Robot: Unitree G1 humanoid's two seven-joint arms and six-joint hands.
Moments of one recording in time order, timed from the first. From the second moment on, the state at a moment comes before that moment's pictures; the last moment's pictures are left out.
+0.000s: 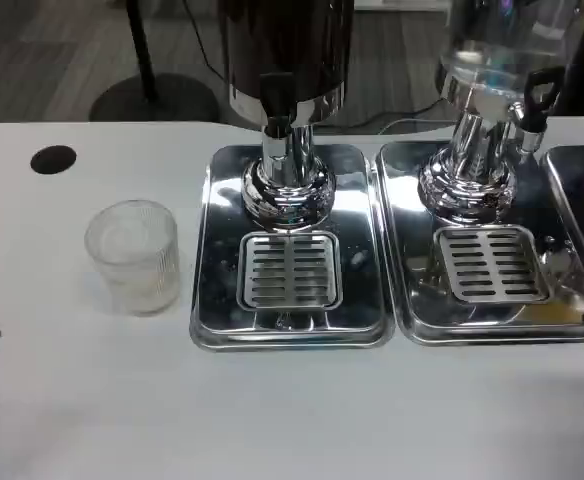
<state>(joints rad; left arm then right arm) 0.25 0.41 0.34 0.34 0.00 -0.39 -0.08 0.63 -0.29 -0.11 -0.36 -0.72 -0.21 -0.26</state>
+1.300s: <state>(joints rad) -0.09 0.42 0.14 0.49 0.23 -0.24 0.04 0.60 -0.28 -0.12 -0.36 -0.69 -0.22 -0.26</state>
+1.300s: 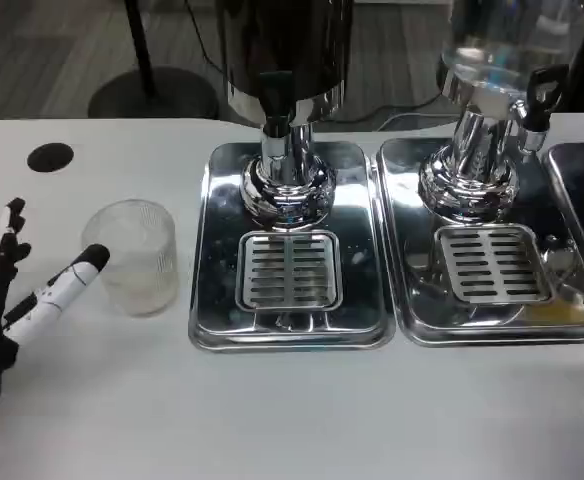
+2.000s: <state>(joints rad) -0.12 0.43 0.06 0.52 0.29 -0.23 0.06 0.58 -0.28 -0.12 -0.36 -0.68 -0.22 -0.26</state>
